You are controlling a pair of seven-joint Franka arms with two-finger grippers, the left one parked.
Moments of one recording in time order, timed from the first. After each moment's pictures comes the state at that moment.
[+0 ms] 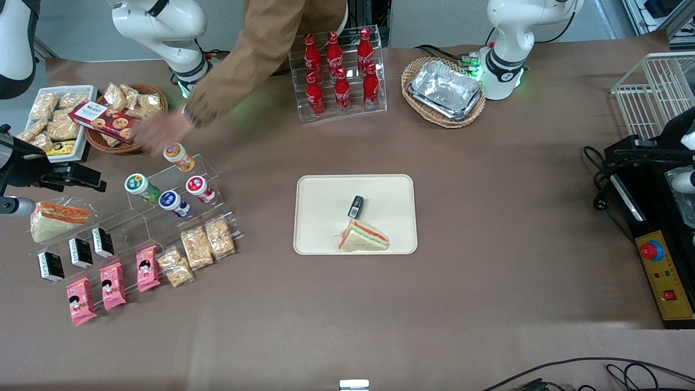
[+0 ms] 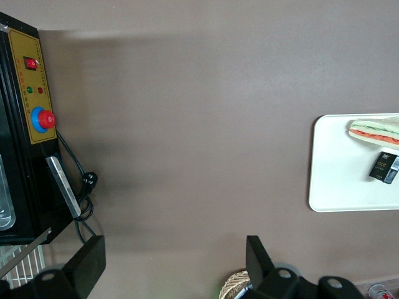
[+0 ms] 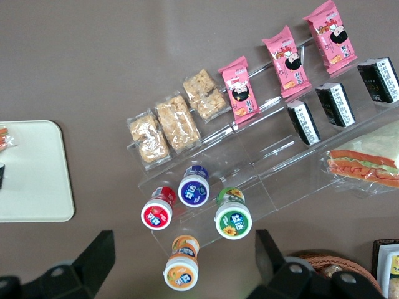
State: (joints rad) arm -0.04 0.08 -0.02 -1.53 0.07 1.53 0.02
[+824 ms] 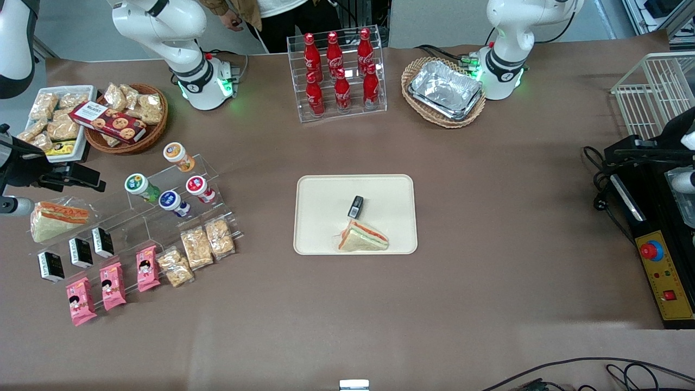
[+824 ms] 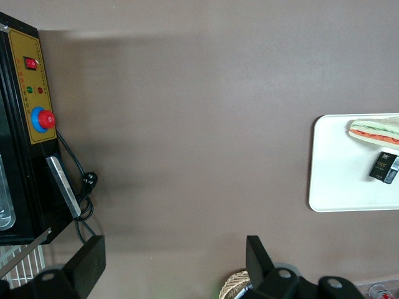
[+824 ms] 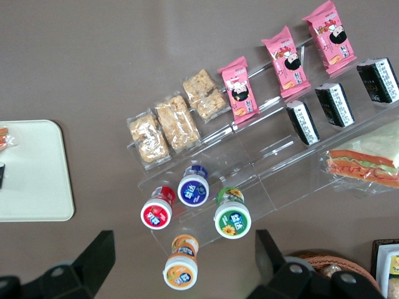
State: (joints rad) arm -0.04 0.08 -0.03 -1.53 0.07 1.52 0.01
